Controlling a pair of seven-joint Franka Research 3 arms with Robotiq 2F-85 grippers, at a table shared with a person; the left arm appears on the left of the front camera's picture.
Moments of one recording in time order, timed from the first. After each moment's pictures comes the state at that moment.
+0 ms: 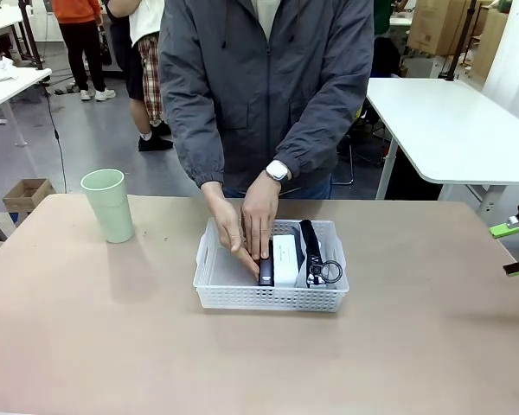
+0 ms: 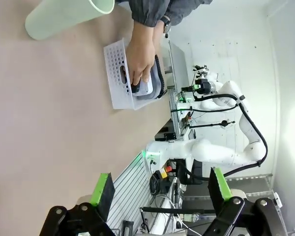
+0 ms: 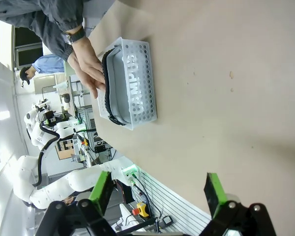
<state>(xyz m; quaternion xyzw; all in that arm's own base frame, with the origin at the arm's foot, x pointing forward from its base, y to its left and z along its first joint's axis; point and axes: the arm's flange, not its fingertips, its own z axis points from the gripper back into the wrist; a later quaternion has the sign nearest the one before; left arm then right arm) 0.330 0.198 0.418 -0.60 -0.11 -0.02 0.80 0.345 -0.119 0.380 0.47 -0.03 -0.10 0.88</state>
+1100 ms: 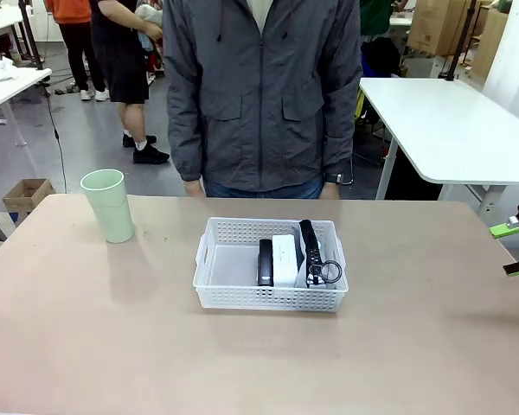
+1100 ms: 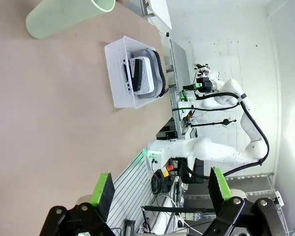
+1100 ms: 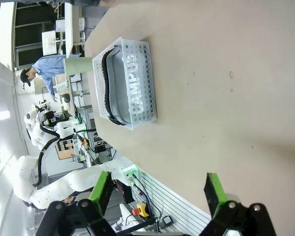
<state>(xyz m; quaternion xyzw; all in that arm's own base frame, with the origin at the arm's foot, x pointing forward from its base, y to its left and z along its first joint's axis) 0.329 0.198 0.418 -0.59 -0.11 -0.02 0.80 0.345 -0.119 0.380 0.47 -0.03 -0.10 0.88</state>
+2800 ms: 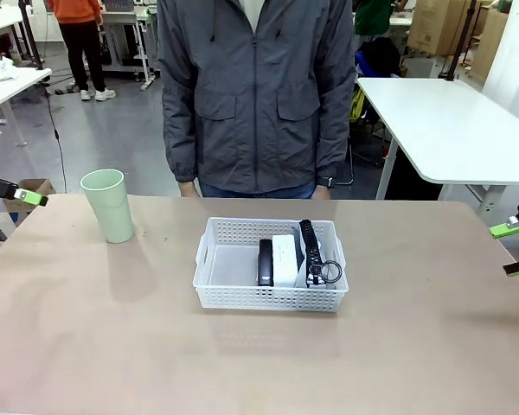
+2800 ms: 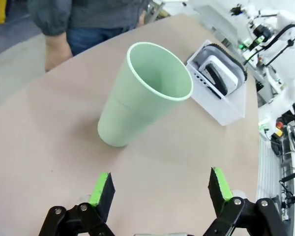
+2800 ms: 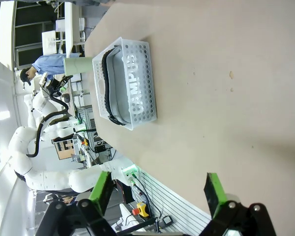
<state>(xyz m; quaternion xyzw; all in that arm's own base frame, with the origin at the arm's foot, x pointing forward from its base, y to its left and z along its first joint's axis) 0.515 0.191 0.357 -0.43 -0.27 -0.34 0.80 0.345 -0.119 0.380 0.47 -0.03 -0.10 0.88</state>
